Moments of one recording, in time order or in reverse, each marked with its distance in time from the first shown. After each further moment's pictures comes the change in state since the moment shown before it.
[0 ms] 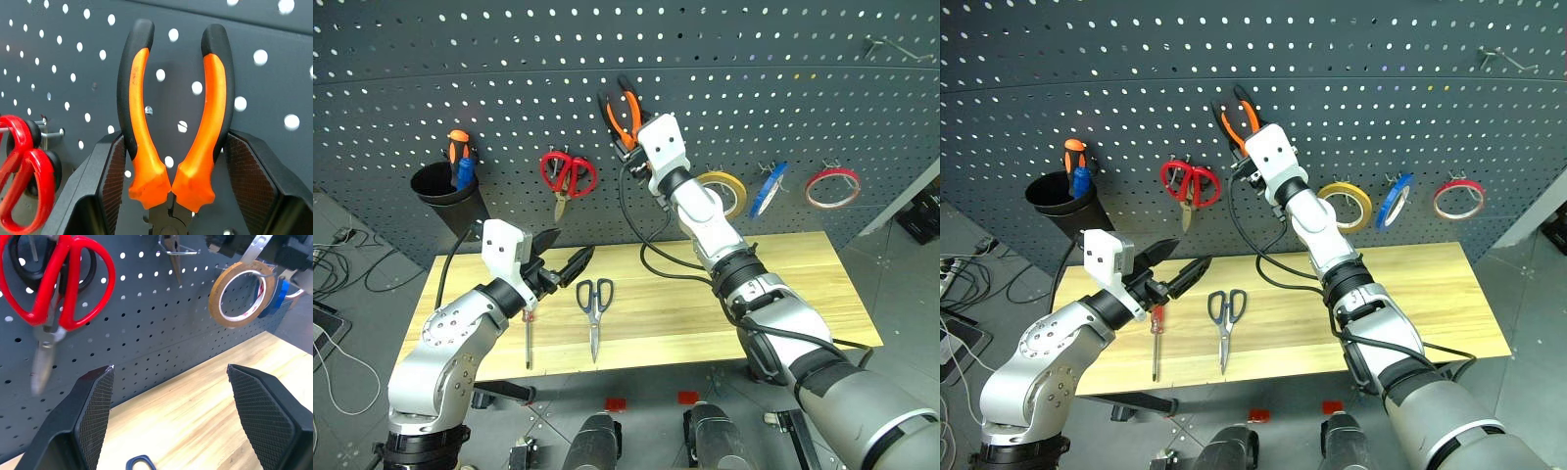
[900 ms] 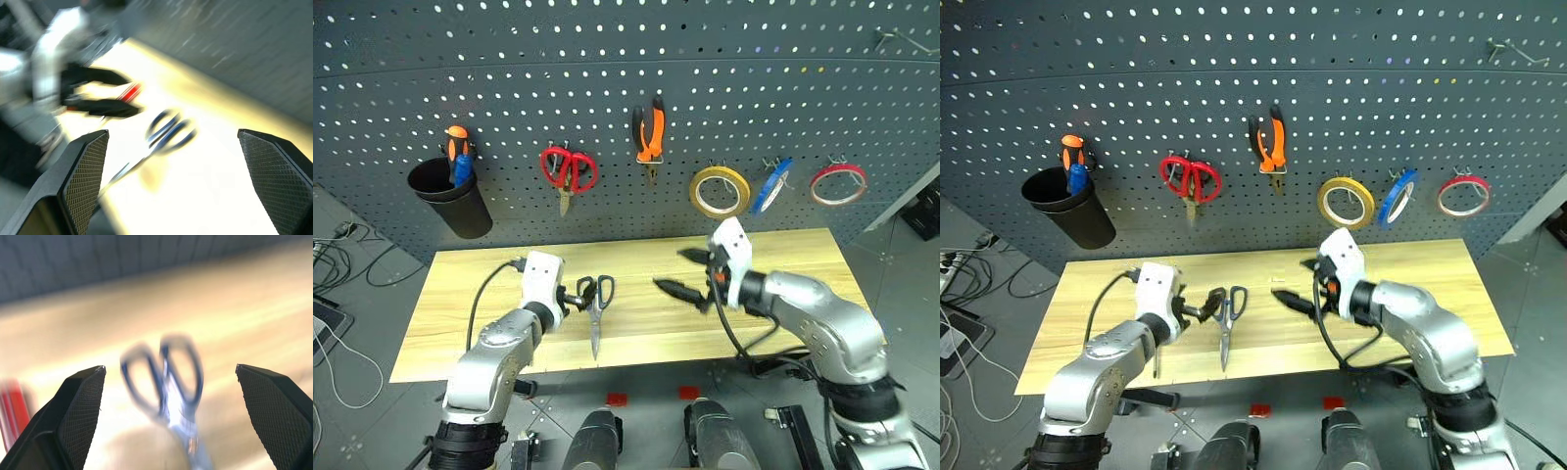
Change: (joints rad) left arm 0.004 -0.121 -0.193 0.158 0.240 0.294 0.292; right arm 0.813 -0.471 0.063 -1.503 0.560 1.364 0.461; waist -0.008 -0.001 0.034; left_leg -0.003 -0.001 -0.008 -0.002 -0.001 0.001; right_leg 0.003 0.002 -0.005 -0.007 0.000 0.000
